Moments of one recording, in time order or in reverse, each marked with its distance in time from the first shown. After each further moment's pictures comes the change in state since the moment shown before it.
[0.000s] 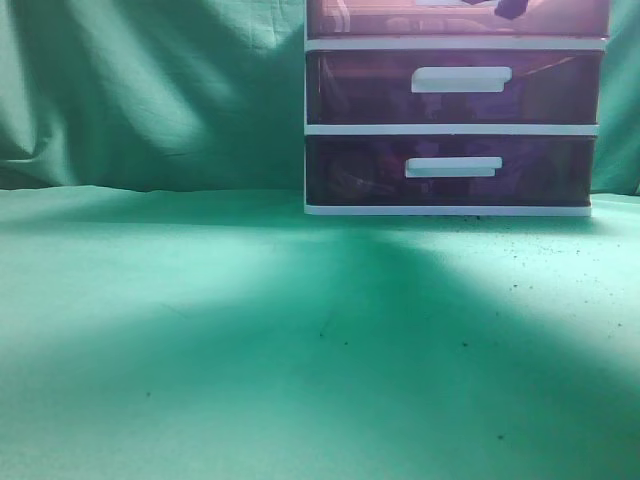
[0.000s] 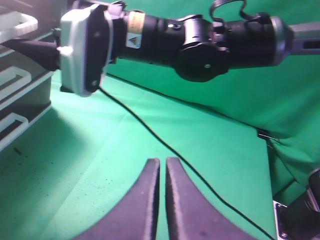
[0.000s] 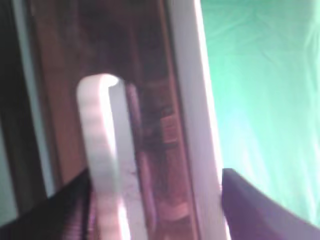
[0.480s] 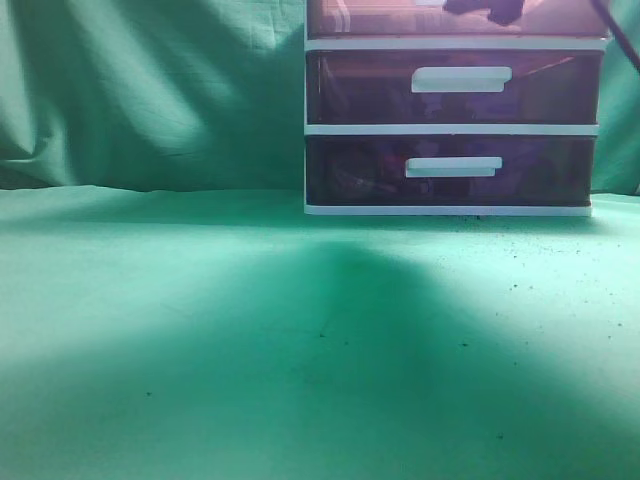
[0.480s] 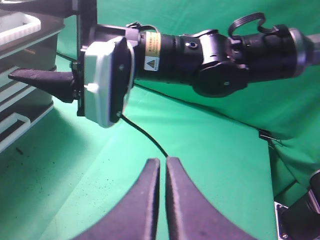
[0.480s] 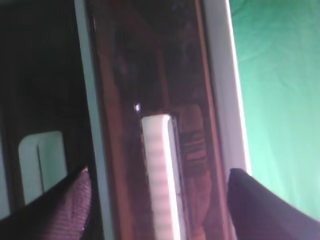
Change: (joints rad) left arm 0.000 -0.001 0.000 0.000 0.005 -0.005; right arm 0.040 -0.057 0.108 -0.036 -0.015 0.017
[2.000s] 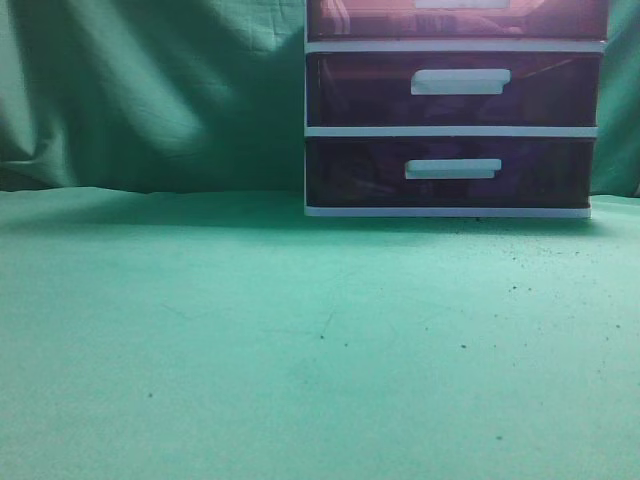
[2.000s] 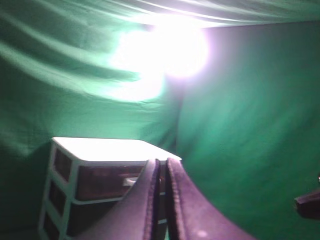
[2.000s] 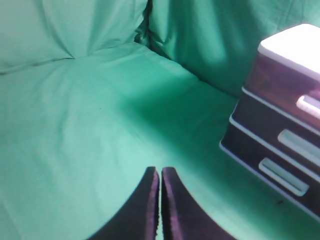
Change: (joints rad) left arm 0.000 -1.263 0.683 -0.021 0.690 -0.228; right arm 0.359 -1.079 0.217 0.538 1.104 0.732
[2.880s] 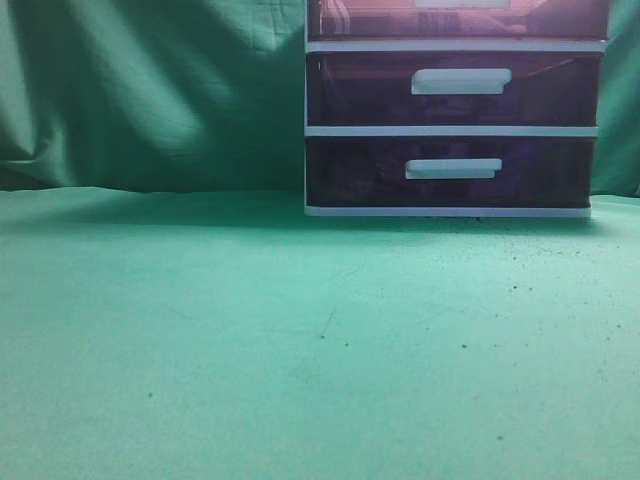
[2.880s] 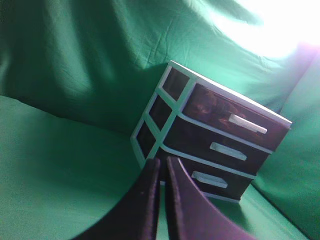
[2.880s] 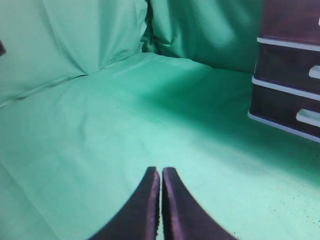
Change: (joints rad) left arm 0.000 -0.257 0.547 -0.156 0.381 -0.004; right arm 0.000 -0.406 0.595 0.200 -0.302 0.000
